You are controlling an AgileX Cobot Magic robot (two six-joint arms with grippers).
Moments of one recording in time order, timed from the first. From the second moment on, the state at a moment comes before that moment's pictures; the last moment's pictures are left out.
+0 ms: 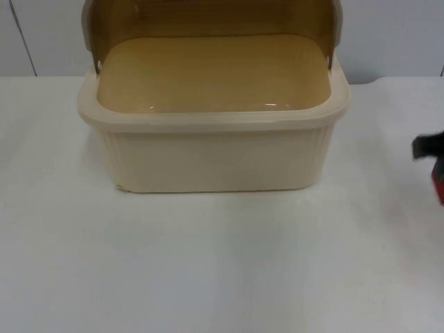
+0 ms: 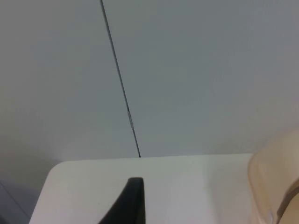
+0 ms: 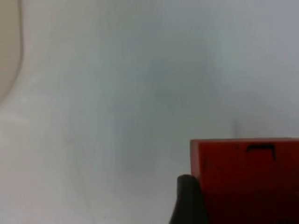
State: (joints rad) right arm 0.36 1.68 -0.78 -0.96 0.33 1.30; left arm -0.16 1.16 -1.04 0.62 0.38 -0.58
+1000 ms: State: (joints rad) right arm 0.58 1.26 -0.87 -0.98 -0.09 0.92; left arm -0.16 1.16 -1.04 0.62 0.38 -0.58
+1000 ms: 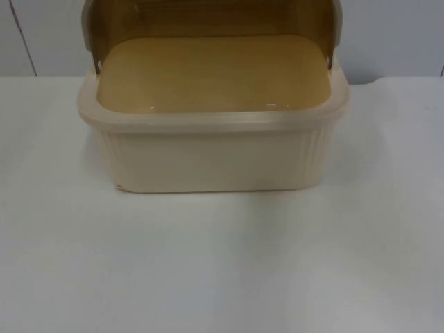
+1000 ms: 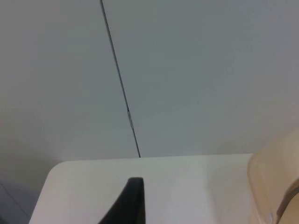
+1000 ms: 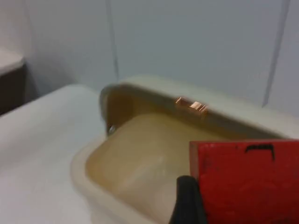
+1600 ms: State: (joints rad) right arm 0.58 1.82 -1.21 -0.97 -0.07 0.83; left arm -0.16 1.16 -1.04 0.62 0.38 -0.58
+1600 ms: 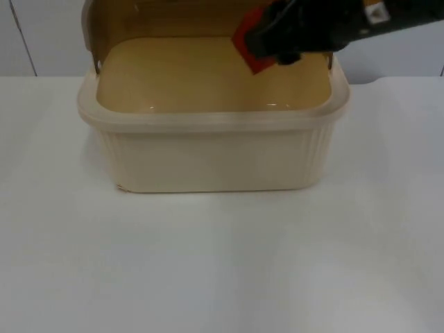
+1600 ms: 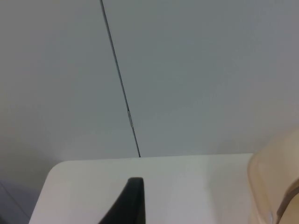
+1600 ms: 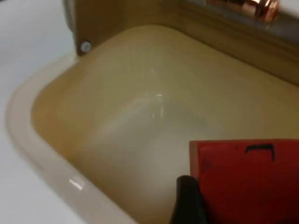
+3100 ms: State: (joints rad) right arm 0.59 1.94 -1.38 -0.96 0.11 0.89; left arm -0.16 1.16 -1.04 0.62 0.38 -0.58
